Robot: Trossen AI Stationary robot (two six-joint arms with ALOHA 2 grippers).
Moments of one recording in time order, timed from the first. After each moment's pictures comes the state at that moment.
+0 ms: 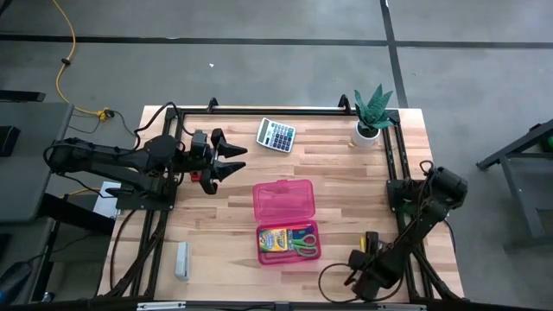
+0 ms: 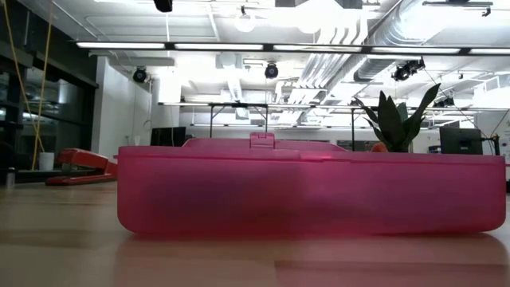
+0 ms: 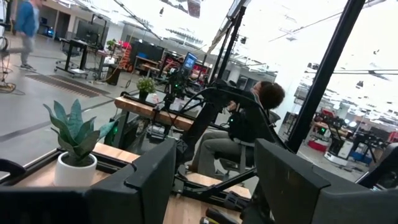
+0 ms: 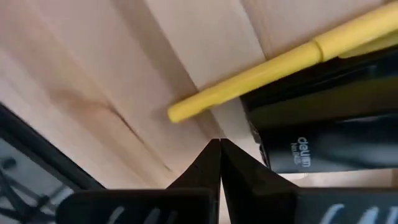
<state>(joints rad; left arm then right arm) 0.06 0.91 0.68 0.41 -0.09 -0.30 0.95 1.83 1.12 -0.86 -0.22 1.41</state>
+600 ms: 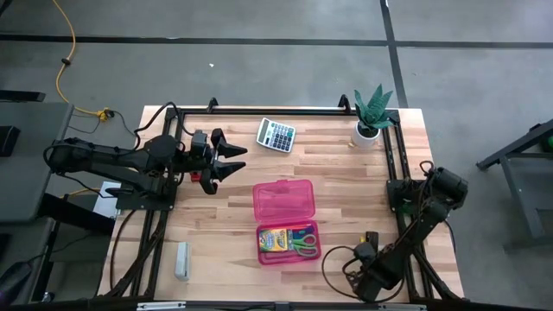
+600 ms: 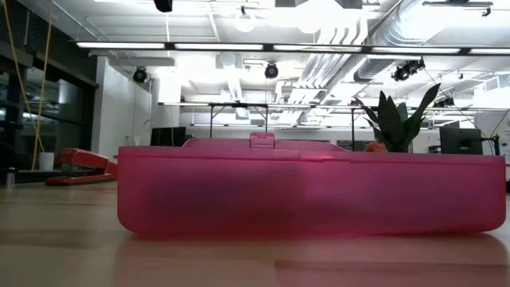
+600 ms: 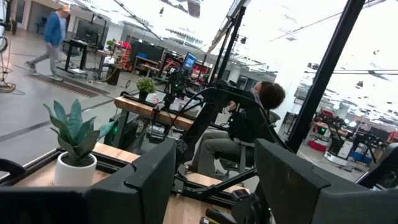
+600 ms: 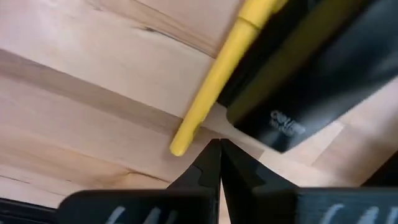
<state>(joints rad) 0.06 0.91 0.68 0.41 -0.09 -0.30 0.96 1.83 1.12 -0.84 -0.16 2.05</state>
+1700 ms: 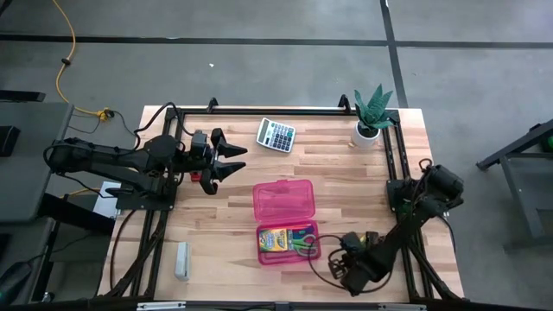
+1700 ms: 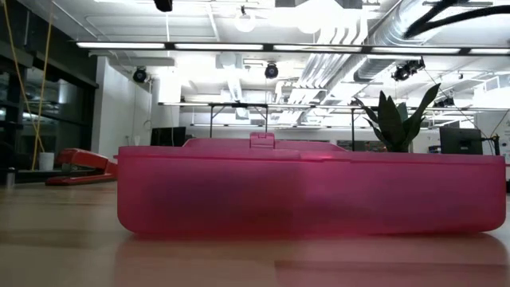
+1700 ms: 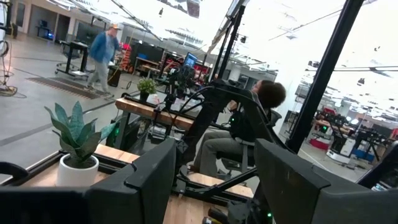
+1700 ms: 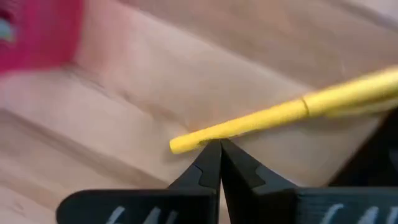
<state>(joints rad) 0.06 0.91 0.68 0.41 -0.09 -0.28 0.86 1.83 1.12 -0.78 0.14 2.01</state>
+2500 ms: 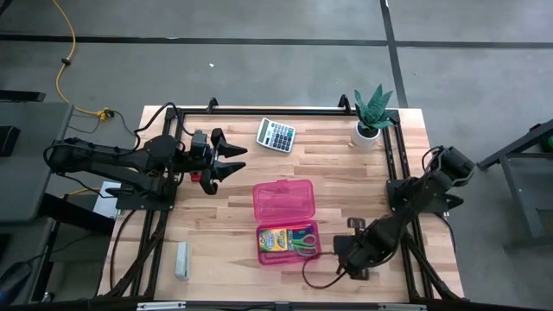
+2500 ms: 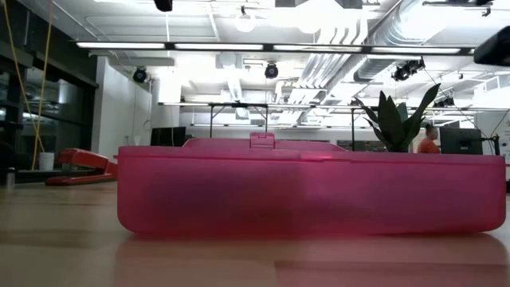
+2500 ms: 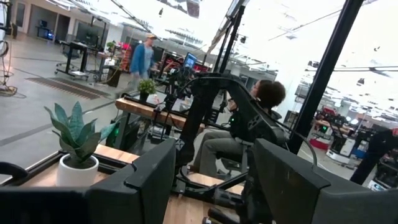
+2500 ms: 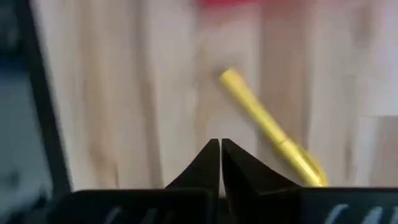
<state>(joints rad) 0.06 0.91 0.68 0.41 -0.09 -0.28 0.74 1.62 1.12 -0.87 0.06 0.82</state>
